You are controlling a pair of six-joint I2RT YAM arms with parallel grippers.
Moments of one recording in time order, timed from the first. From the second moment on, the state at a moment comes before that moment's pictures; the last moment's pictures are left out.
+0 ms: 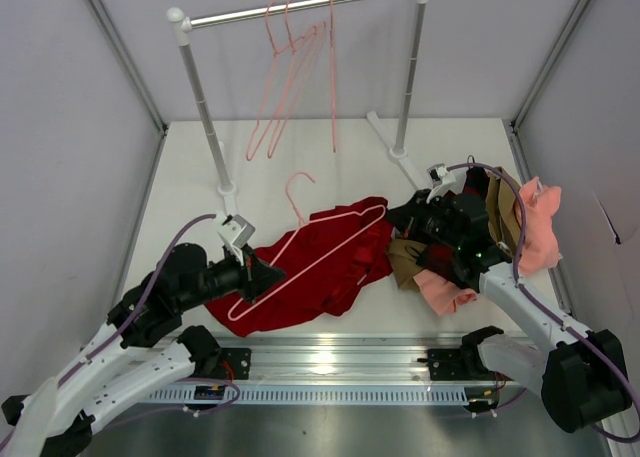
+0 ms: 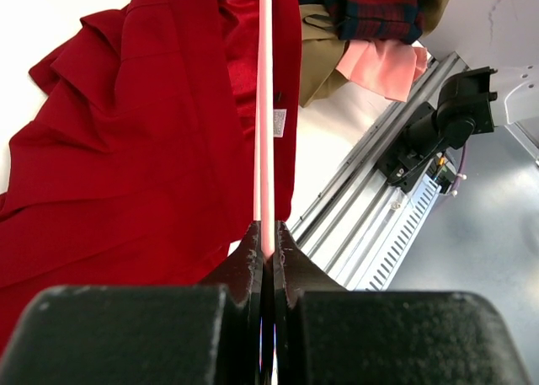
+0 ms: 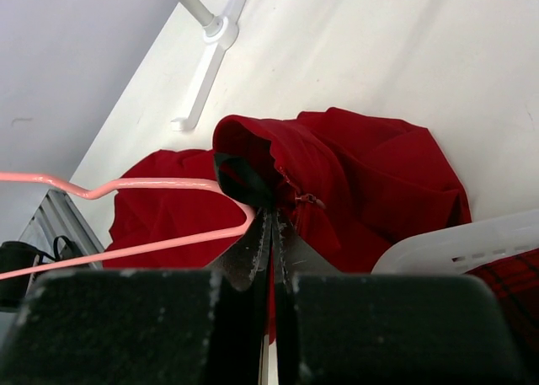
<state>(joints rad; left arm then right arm) -0.82 0.49 0.76 -0.60 0.17 -0.36 0.35 1.03 0.59 0.24 -0.44 0.46</state>
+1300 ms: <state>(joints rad) -0.82 0.54 0.72 -0.52 0.17 -0.37 0.35 0.94 0.59 0.17 -0.46 0.40</state>
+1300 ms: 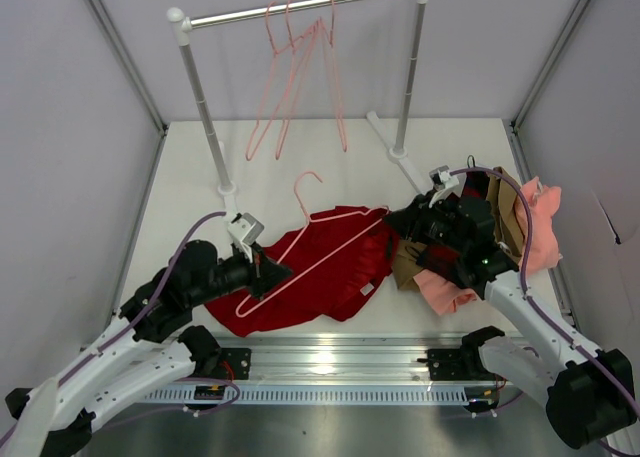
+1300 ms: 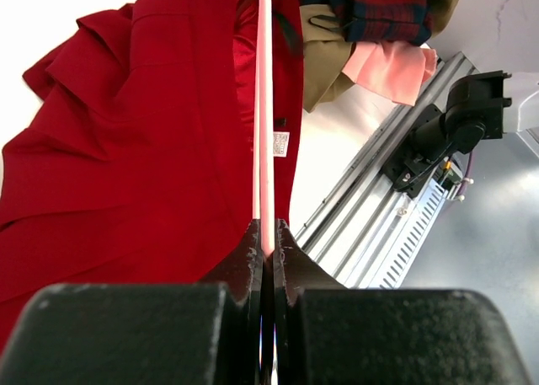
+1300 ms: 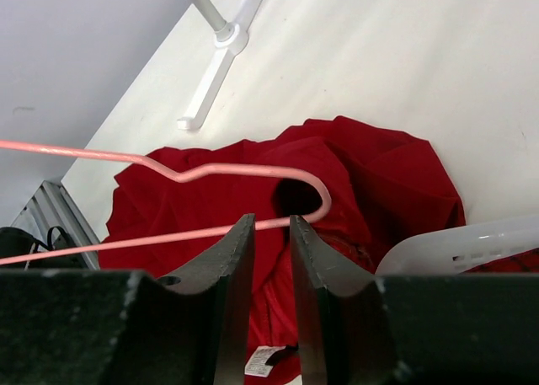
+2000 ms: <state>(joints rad) -0.82 0.47 0.66 -0.58 0.12 -0.47 0.59 0.87 0.72 -0.28 -0.22 0.35</state>
